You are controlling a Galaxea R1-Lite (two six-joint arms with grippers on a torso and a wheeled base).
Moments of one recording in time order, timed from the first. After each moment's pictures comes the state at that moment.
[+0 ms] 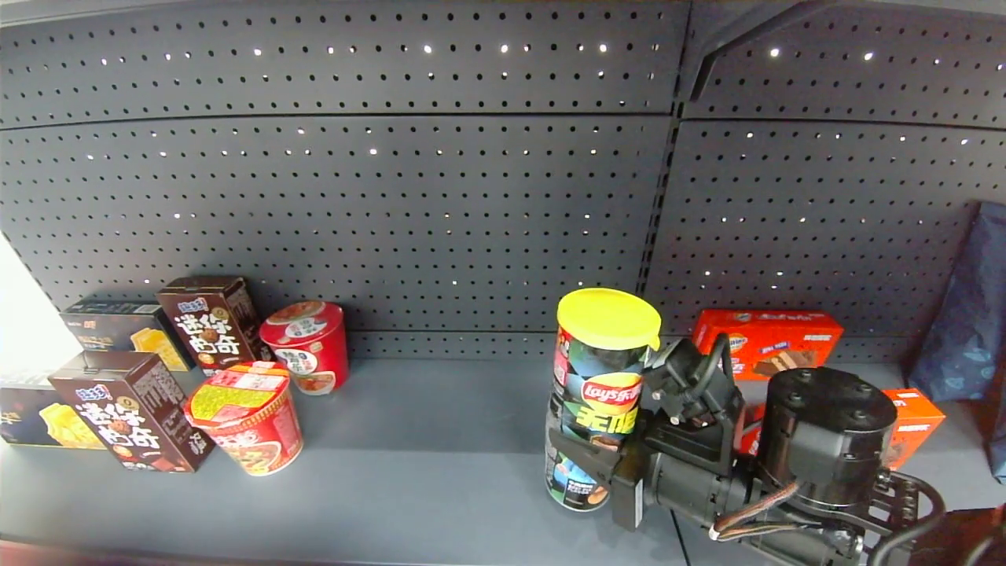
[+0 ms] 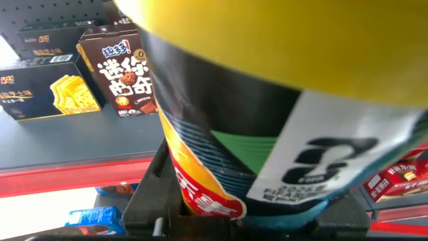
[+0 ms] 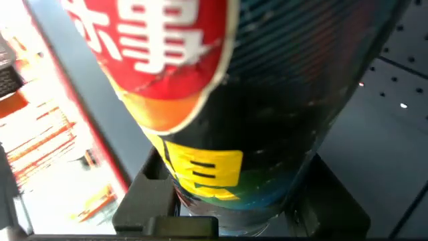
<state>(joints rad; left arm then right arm) -0.30 0.20 -0.42 0.30 0.18 0.01 0.82 1.78 -0.49 -1.15 0.05 0.01</state>
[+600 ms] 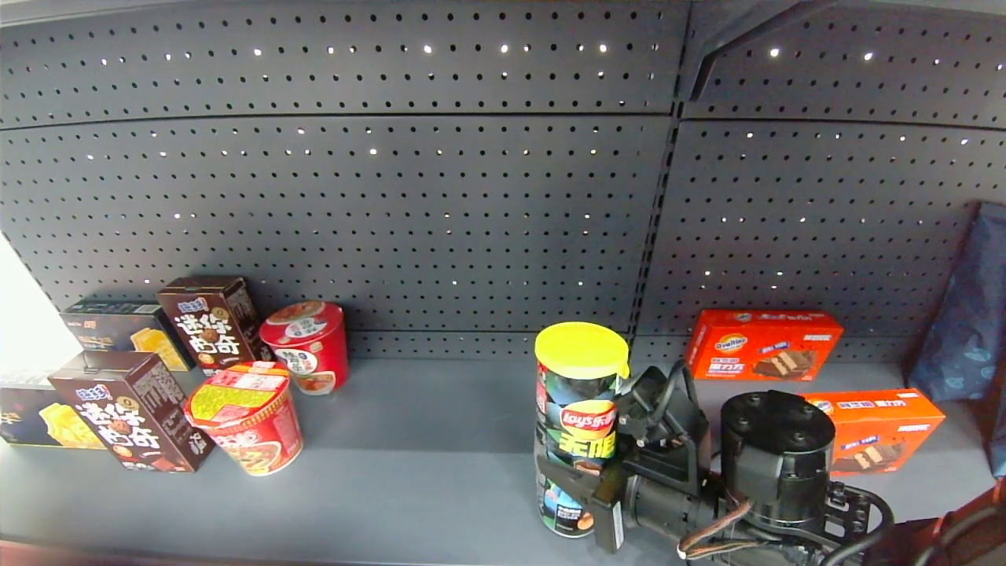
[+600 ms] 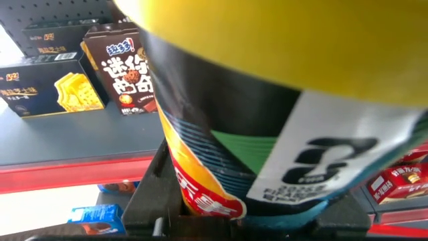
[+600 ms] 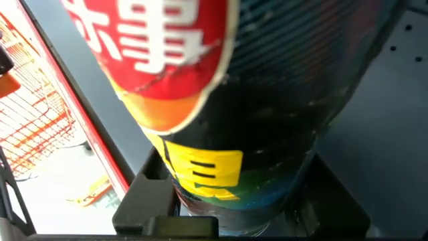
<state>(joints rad) -0.28 0.19 -0.41 0.30 0.18 0.01 0.84 1.86 -0.49 -1.16 0.04 0.04</state>
